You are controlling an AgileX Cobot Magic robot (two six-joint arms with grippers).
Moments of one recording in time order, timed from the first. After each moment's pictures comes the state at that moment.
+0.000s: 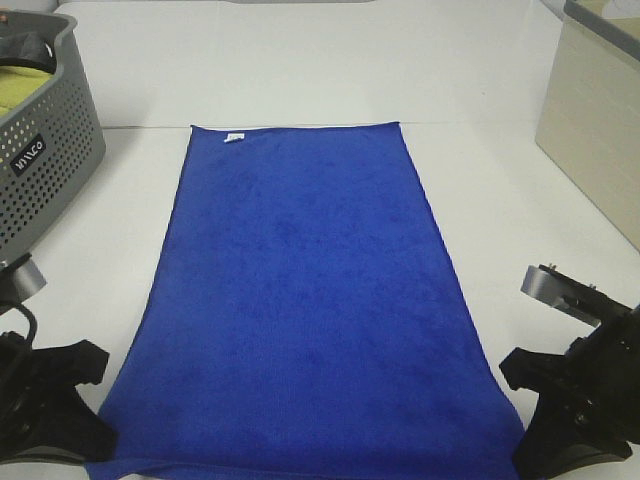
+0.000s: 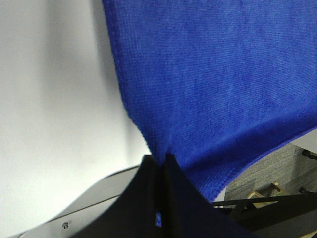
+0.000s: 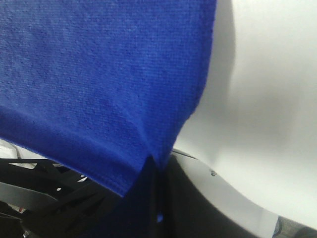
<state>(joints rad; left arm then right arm) -0.23 1.46 -0.42 -0.98 0.63 0.48 0.10 1.64 -0.50 0.73 0.77 -0.44</state>
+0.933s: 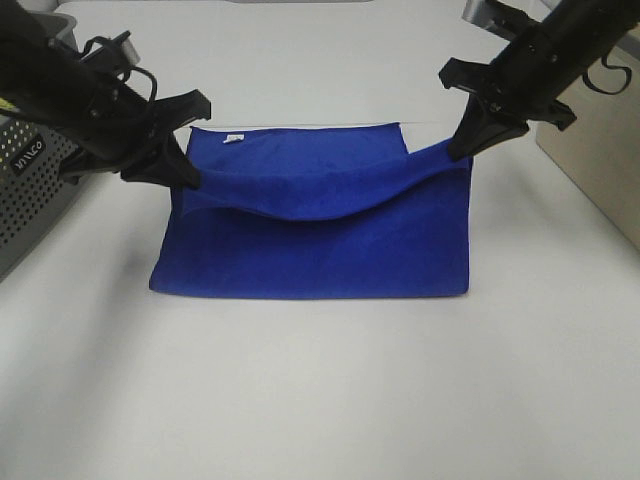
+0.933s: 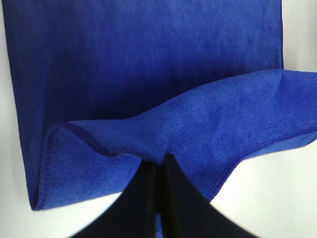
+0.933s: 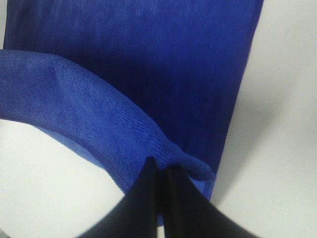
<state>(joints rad) -0.23 1.94 -1.32 -0.66 0.63 0.16 0.10 2.04 -1.62 0.52 1.05 -0.28</state>
